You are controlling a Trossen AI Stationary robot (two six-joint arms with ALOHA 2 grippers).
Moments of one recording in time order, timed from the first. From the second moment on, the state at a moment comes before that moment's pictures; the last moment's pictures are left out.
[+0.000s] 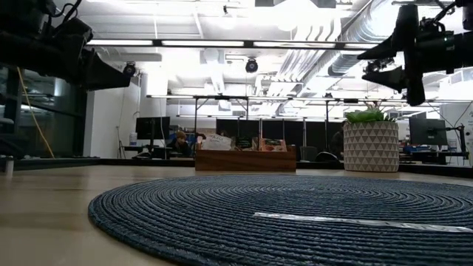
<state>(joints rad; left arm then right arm) 0.29 0.10 0.14 -0.14 -0.19 0.00 -0.07 0.15 0.08 0.18 0.62 0.61</state>
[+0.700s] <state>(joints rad) 0.29 0.10 0.14 -0.21 -0.21 0.17 -0.07 0.24 0.08 -0.11 0.52 0.32</state>
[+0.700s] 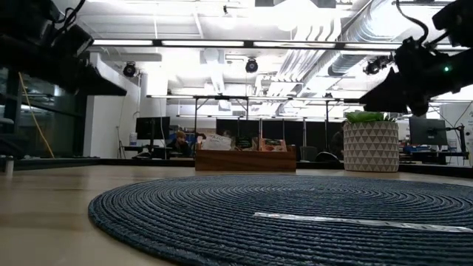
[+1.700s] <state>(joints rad) 0.29 0.11 0.03 0.01 0.09 0.56 -0.11 0.26 0.01 0.08 0.50 0.07</state>
